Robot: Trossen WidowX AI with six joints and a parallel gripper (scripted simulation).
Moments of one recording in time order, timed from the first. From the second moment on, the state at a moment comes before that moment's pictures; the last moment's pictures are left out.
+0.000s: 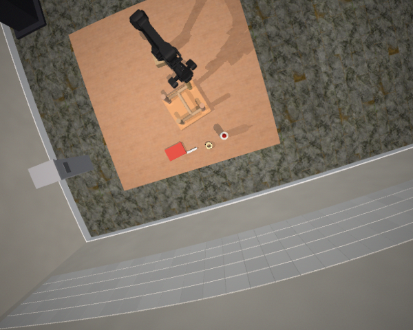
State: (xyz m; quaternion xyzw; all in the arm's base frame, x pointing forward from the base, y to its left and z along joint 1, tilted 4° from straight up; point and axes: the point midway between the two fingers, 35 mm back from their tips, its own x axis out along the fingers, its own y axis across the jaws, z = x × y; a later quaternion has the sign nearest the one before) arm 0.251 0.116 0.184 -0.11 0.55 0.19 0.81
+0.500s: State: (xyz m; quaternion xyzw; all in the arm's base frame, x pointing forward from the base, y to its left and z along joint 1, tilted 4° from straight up) arm 0.250 0.115 0.195 -0.11 0.55 0.19 0.80
